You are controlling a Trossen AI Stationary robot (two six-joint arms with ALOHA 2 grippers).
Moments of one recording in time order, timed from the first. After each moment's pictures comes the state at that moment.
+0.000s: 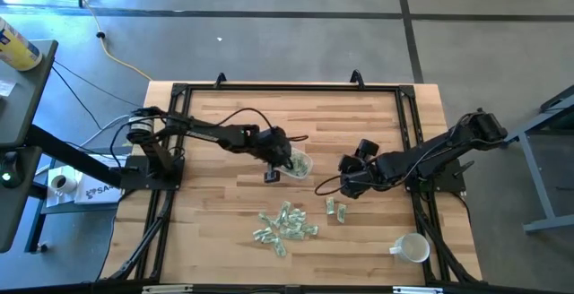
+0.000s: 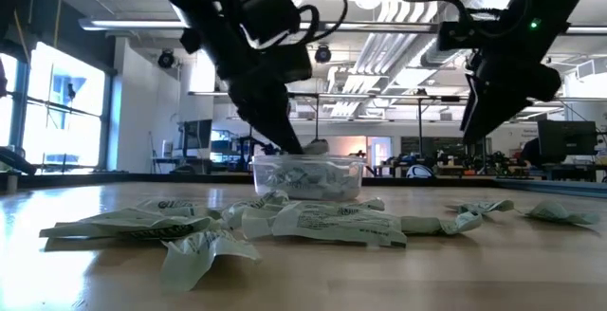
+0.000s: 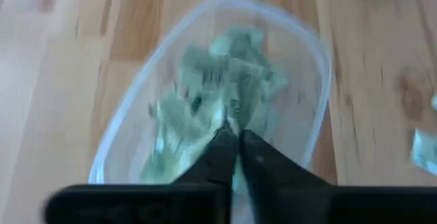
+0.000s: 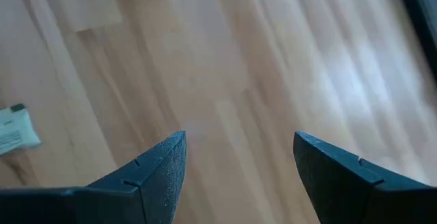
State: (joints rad) left arm 0.11 1.76 1.04 -0.17 0.07 0.08; right arm 0.31 1.41 0.83 -0.79 0.57 0.60
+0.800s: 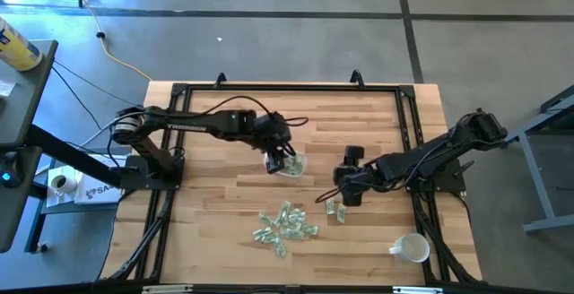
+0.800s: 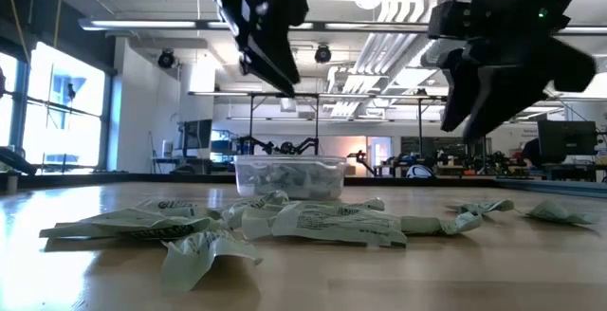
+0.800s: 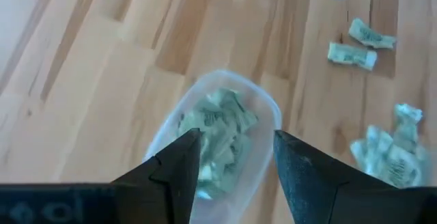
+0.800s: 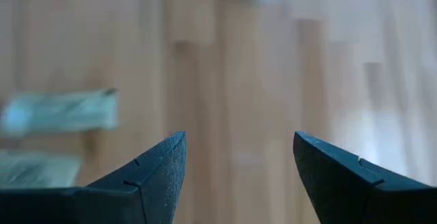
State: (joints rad) left arm 0.10 1.62 1.28 -0.58 0.02 -0.18; right arm 0.32 1.41 0.82 -0.60 0.42 0.24
